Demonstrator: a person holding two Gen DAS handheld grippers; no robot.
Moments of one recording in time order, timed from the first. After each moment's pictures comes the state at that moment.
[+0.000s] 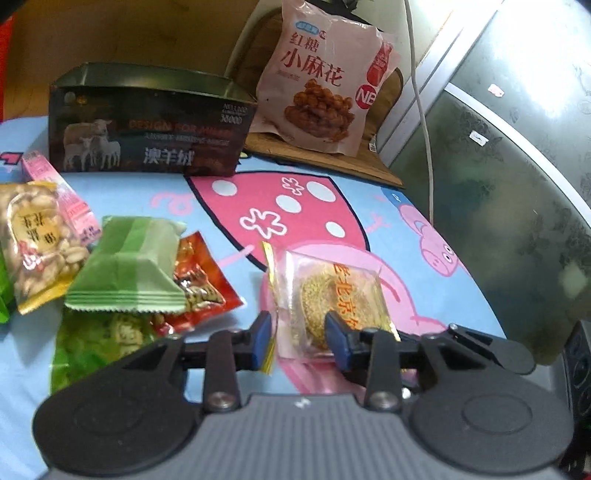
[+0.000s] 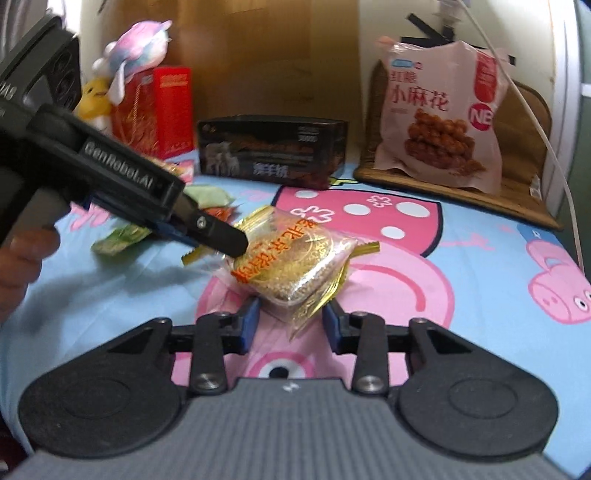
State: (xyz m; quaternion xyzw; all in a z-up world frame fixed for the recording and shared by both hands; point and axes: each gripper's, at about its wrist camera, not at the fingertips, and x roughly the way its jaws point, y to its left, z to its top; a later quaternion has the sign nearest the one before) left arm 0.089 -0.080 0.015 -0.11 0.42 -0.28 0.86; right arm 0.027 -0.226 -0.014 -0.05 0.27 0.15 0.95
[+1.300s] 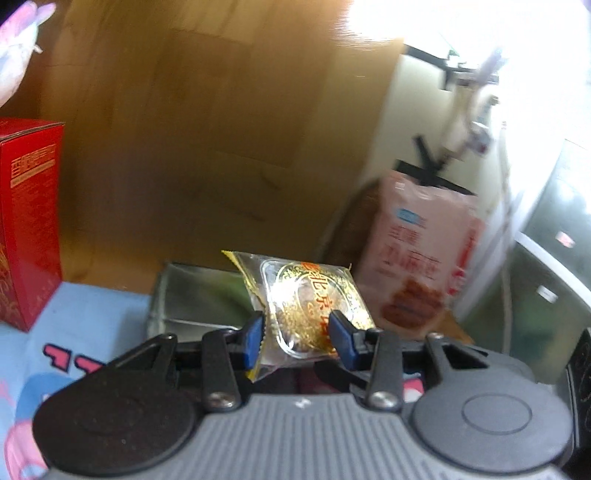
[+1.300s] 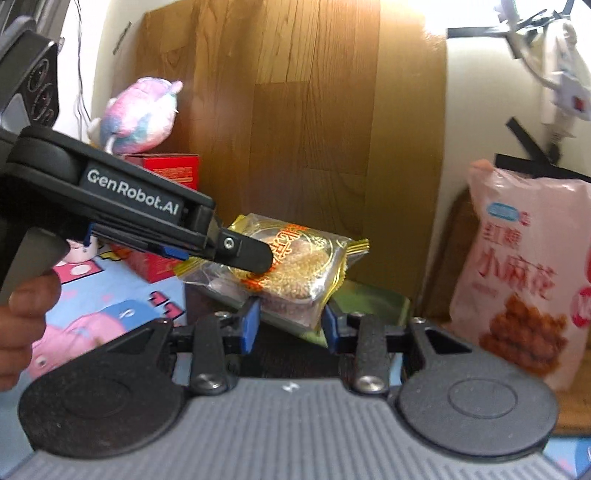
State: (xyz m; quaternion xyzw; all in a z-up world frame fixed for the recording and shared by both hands) left arm 0.219 -0.004 0.099 -0.14 0.28 -0.16 0.94; right arm 0.206 -0.160 0.064 -0.07 0.17 0.21 0.96
